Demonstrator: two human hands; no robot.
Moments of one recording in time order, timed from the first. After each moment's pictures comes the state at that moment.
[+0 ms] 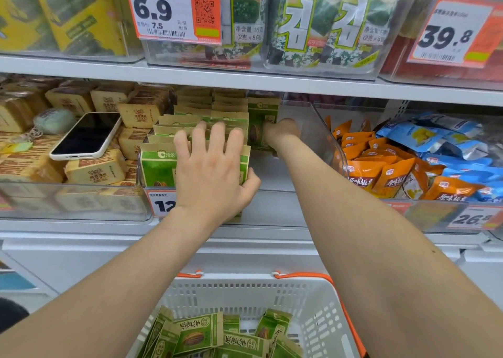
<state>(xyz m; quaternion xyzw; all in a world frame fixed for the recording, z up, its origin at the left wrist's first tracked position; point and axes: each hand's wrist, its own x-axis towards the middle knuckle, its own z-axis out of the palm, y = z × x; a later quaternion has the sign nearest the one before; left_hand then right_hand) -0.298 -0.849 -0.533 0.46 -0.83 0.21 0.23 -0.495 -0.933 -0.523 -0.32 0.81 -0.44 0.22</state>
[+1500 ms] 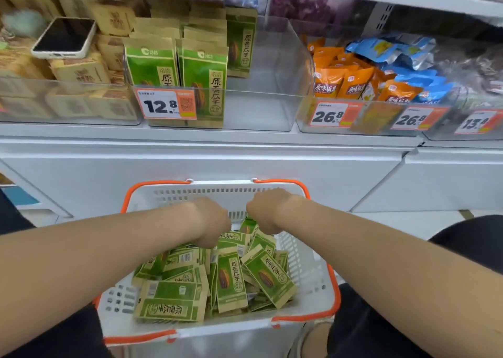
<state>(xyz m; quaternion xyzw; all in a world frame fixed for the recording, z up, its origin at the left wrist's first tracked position) -0.251 -0.722 -0.669 0.10 -0.92 0.09 -0.37 -0.394 -0.658 -0.648 -0.72 0.60 0.34 0.11</state>
